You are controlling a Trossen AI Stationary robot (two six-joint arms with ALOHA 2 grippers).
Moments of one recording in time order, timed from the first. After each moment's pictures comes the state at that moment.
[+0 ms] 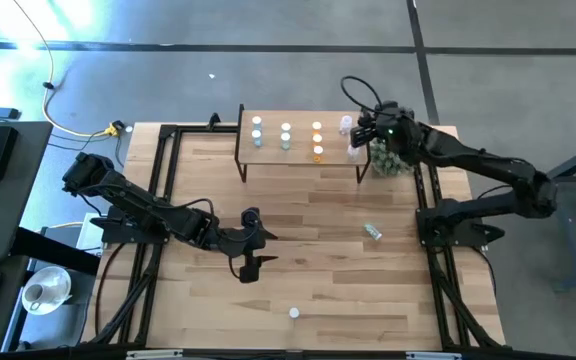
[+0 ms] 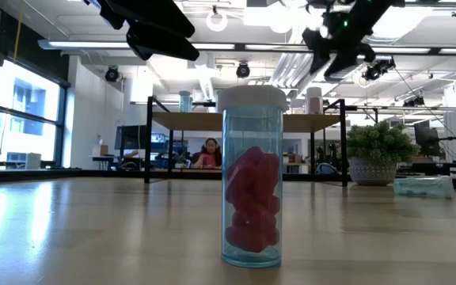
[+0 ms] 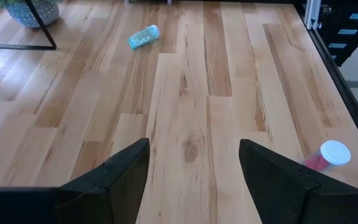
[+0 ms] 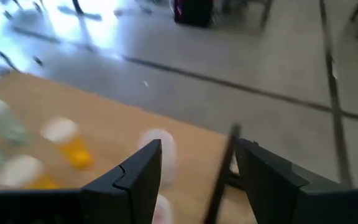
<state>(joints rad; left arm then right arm) -0.27 1.44 0.89 -0.09 -0.35 -0.26 -0.47 1.13 1.01 -0.44 0.60 0.37</state>
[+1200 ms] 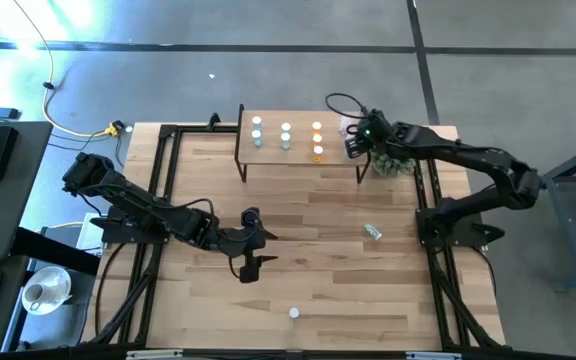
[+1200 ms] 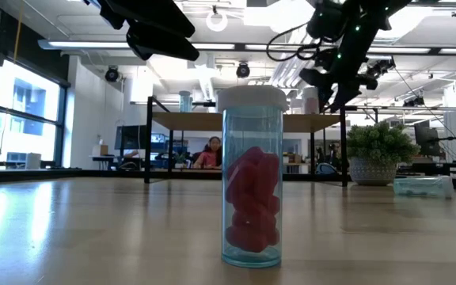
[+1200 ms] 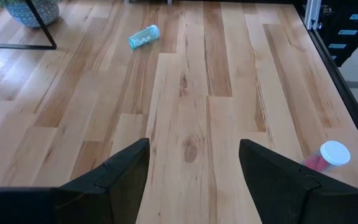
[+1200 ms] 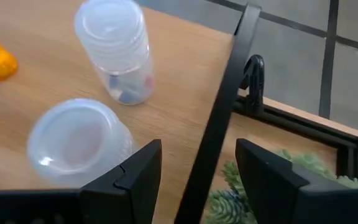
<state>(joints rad) -0.27 1.44 0.89 -0.09 -0.35 -0.26 -0.55 1.30 1.01 -0.65 0.46 0.49</state>
